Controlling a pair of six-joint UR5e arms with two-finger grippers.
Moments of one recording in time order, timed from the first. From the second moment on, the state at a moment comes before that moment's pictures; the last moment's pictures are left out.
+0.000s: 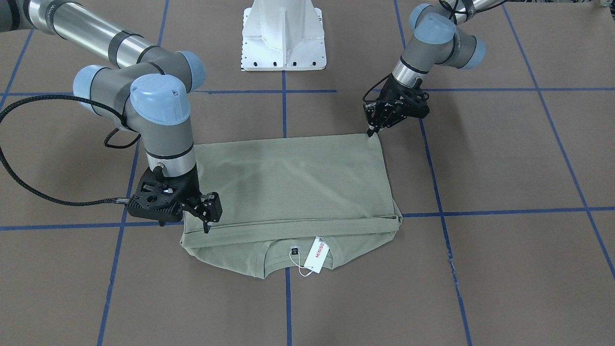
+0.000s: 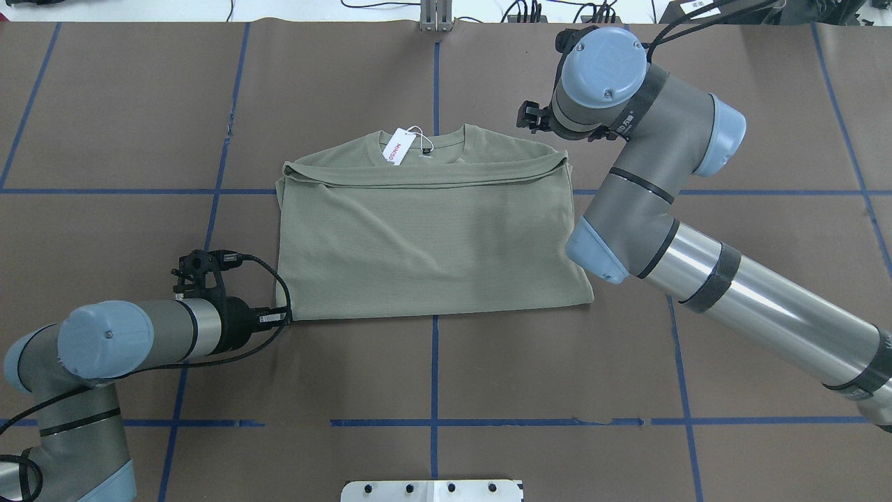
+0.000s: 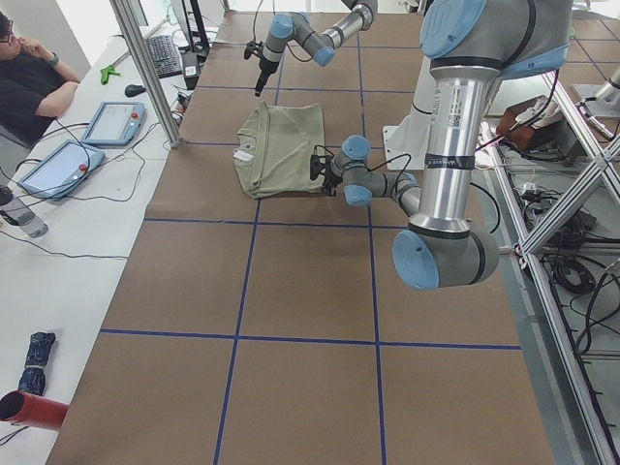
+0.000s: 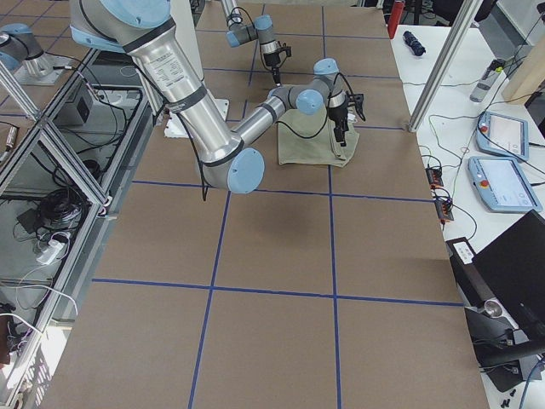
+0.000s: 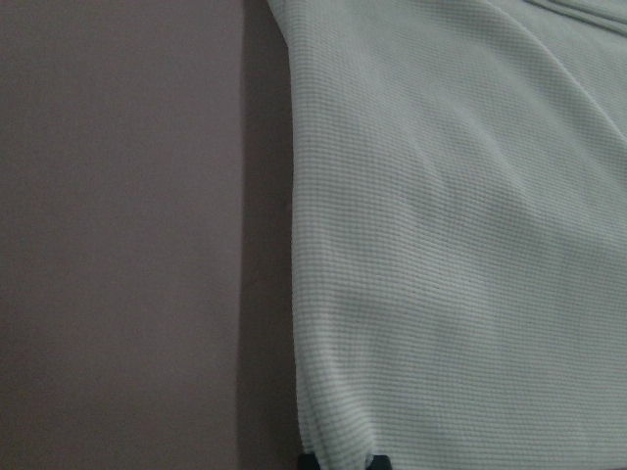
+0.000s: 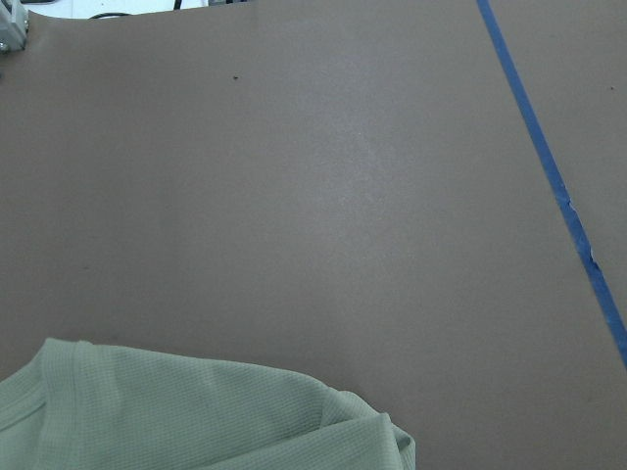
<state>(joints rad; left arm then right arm) -0.39 -1.70 -1.80 -2.37 -1.61 -1.43 0.75 -0.89 1.50 -1.44 1.68 1.21</state>
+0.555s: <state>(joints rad) -0.50 -1.69 -1.77 -2.36 -1.61 -1.32 0.75 -0.89 1.50 -1.44 1.68 1.21</state>
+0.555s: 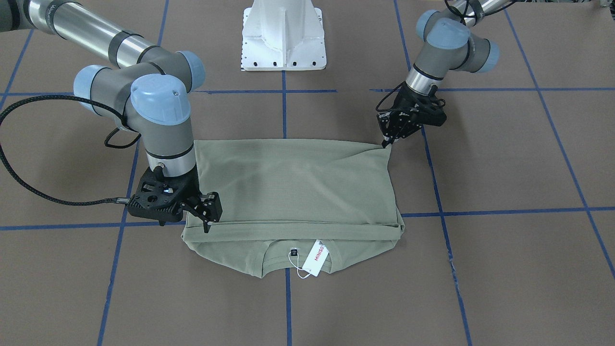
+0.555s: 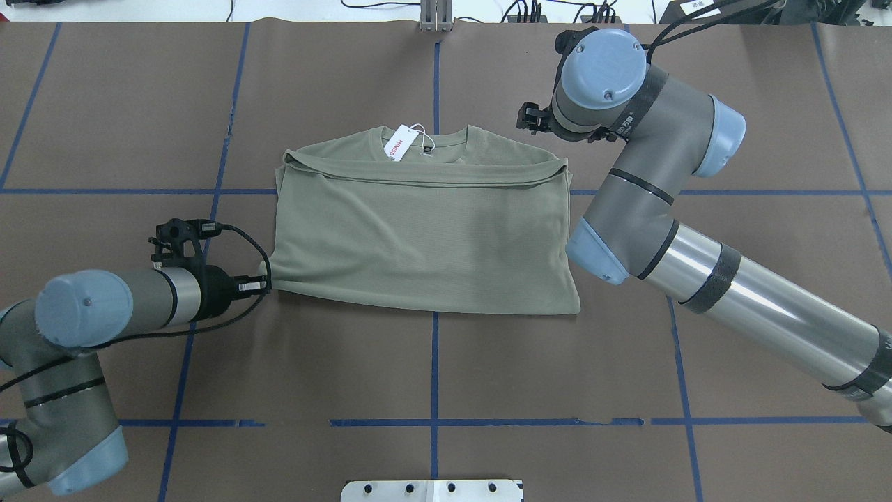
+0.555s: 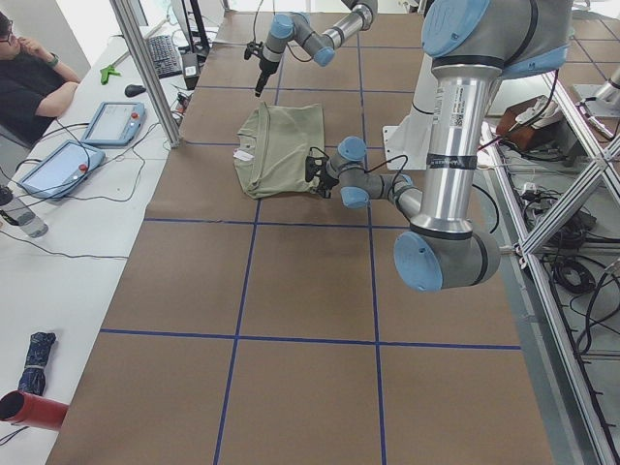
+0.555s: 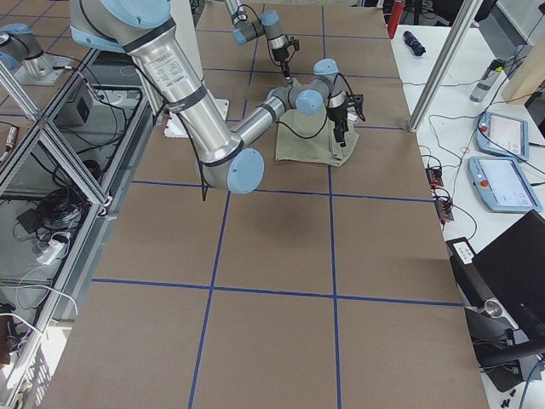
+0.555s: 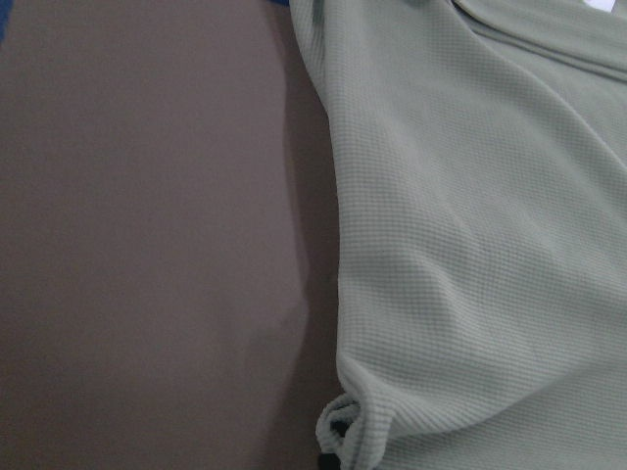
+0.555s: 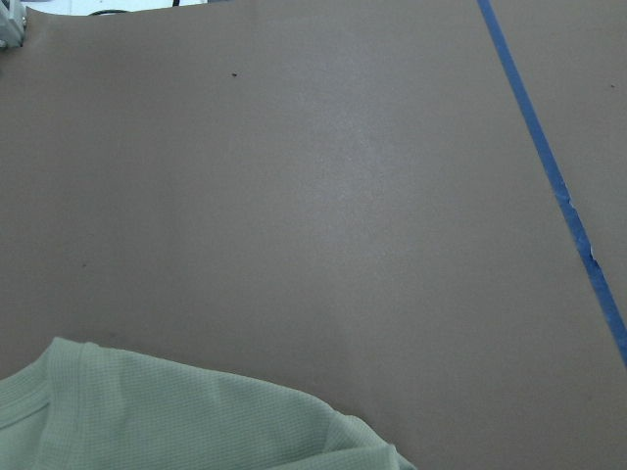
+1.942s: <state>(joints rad) -0.92 -2.26 -1.00 -2.39 -1.62 -0.77 0.72 -0.88 1.49 -1.40 1.67 1.28</state>
